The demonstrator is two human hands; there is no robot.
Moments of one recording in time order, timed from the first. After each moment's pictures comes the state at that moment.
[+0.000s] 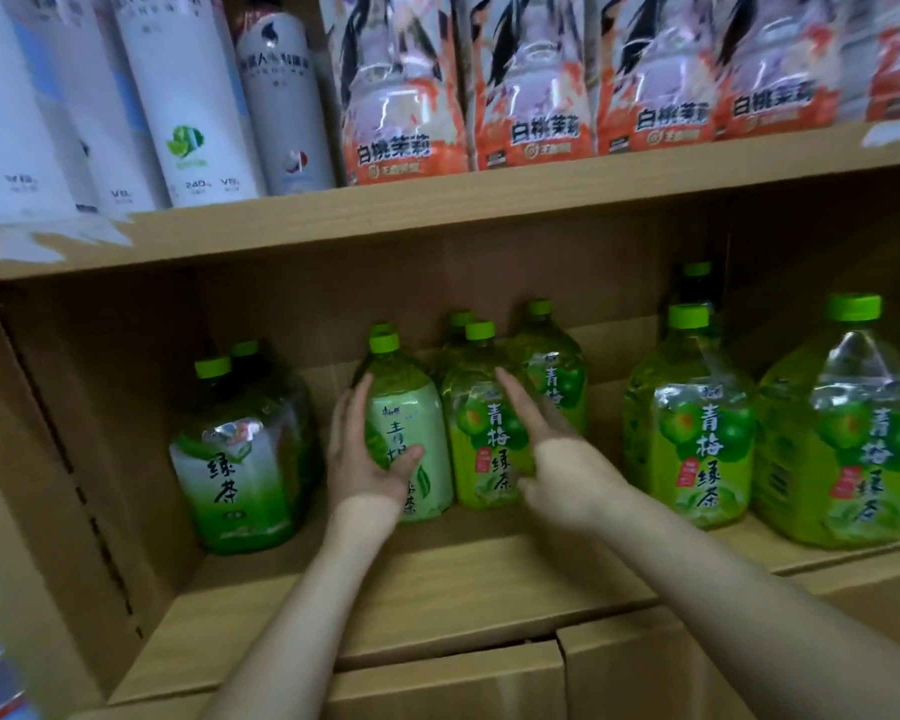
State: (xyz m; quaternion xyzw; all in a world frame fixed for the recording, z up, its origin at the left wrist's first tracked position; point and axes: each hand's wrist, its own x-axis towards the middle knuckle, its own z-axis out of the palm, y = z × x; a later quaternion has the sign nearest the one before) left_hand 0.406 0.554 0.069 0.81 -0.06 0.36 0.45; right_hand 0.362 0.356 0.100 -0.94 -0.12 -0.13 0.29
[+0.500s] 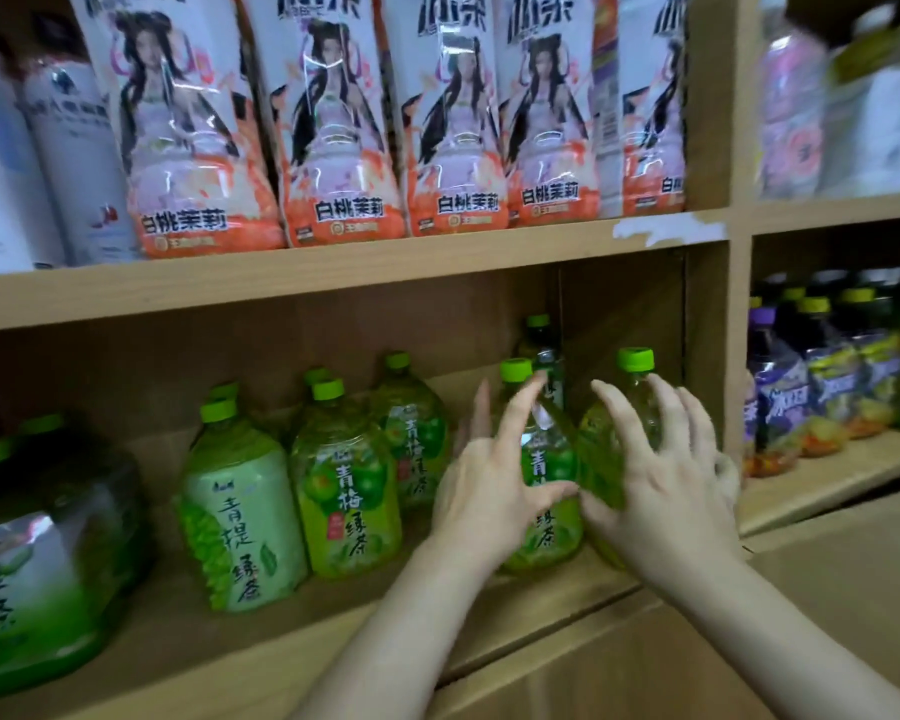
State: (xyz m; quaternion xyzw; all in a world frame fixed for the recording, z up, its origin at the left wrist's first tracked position) left_hand 0.363 0.343 0.114 0.88 -0.30 0.21 0.28; right_hand 0.292 0.210 0.096 -0.90 0.15 -0.39 0.09
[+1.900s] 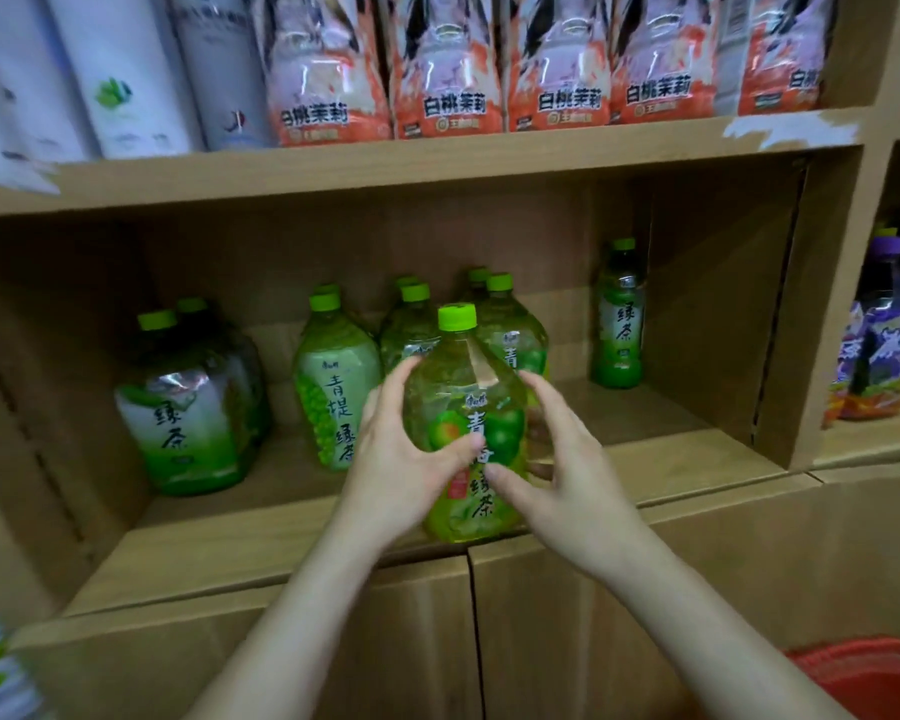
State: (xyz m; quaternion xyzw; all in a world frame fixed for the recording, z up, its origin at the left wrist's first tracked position) left_hand 0.310 0.472 0.079 0.82 -0.16 0.24 0.49; right_hand 0.279 0.309 0.061 -0.83 -0.15 -0.24 0.48
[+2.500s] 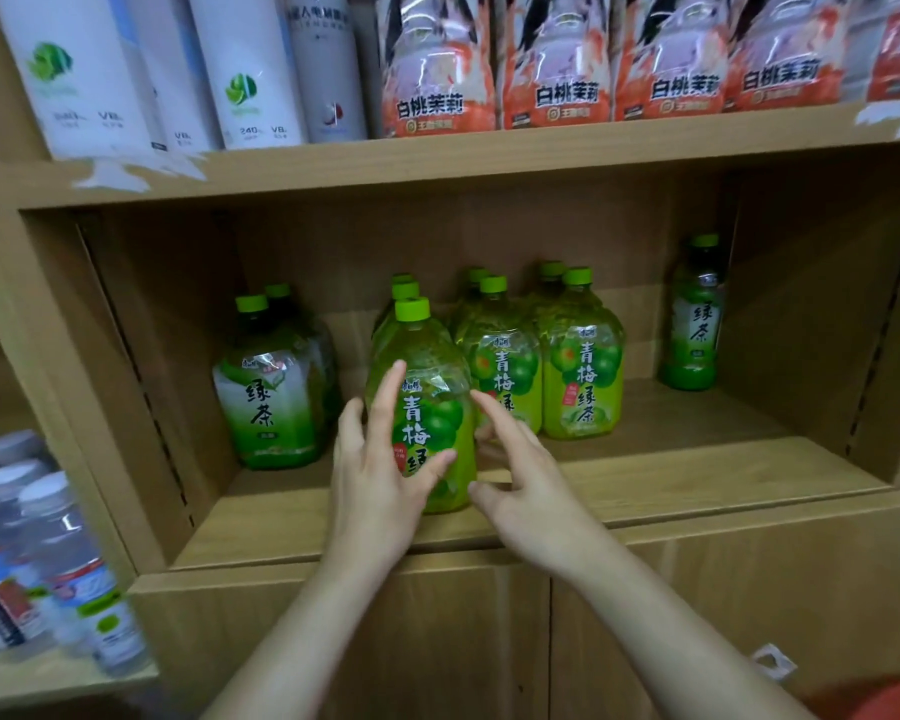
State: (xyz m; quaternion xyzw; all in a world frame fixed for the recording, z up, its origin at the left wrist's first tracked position) left_hand 0.307 0.550 0.048 0.84 -0.10 0.39 0.36; right_hand 0.285 0.395 0.061 -0.83 -0.20 -0.12 0.50
